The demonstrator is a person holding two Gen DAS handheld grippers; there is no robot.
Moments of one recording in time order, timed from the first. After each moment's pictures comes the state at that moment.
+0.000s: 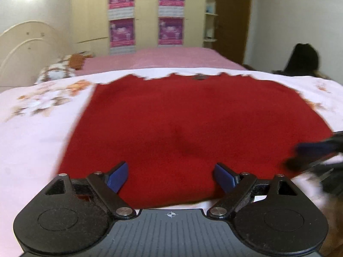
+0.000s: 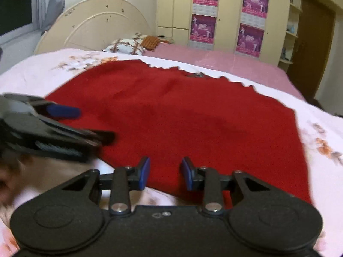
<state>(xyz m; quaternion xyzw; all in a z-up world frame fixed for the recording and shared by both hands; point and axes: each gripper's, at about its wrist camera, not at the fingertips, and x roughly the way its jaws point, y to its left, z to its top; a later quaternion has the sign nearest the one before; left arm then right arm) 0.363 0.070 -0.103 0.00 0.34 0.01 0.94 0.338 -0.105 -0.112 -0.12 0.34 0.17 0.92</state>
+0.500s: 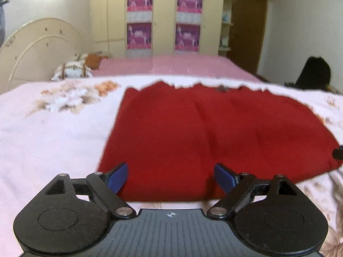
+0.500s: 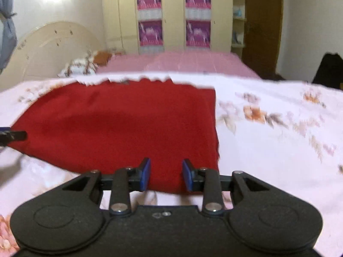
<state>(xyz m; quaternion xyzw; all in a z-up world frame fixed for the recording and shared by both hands) 0.350 0.093 -0.096 -0.02 0.34 0.04 0.94 0.314 -0.195 -0.092 -0.03 0.32 0.06 0.94</state>
